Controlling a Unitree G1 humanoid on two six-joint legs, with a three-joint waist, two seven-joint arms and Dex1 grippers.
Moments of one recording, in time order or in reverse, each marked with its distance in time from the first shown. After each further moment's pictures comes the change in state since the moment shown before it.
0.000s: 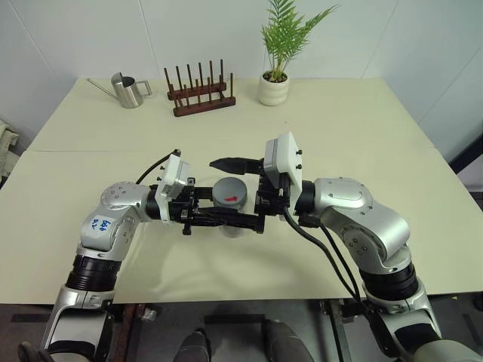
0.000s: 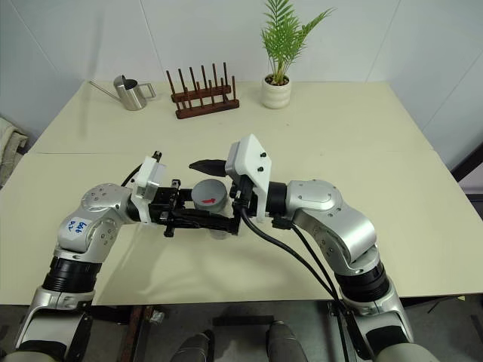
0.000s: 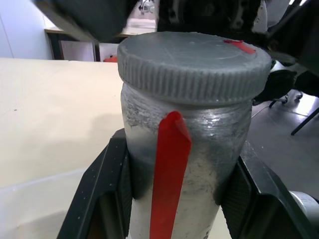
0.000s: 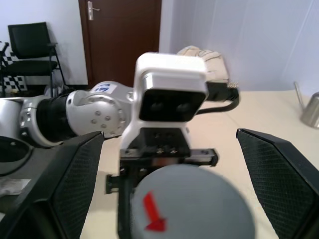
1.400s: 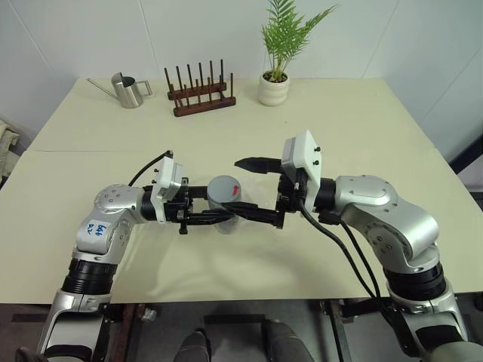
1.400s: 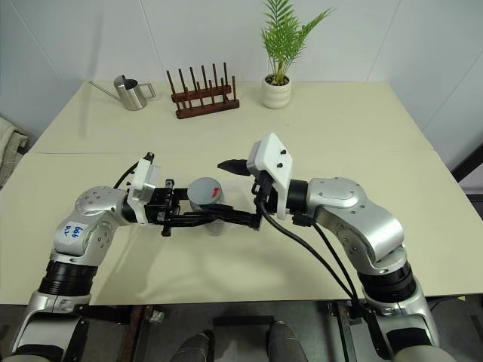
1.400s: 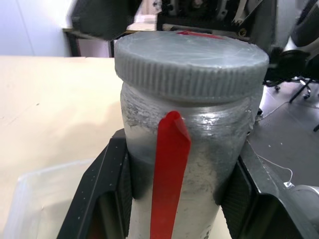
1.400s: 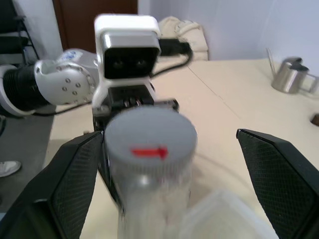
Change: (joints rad) left arm 0.024 0.019 0.028 0.029 0.026 -0.067 0.028; right arm 0.028 -0.163 -0.072 -0.028 0.044 0.084 -0.036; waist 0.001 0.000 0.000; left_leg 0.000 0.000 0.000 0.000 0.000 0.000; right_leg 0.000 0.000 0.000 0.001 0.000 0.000
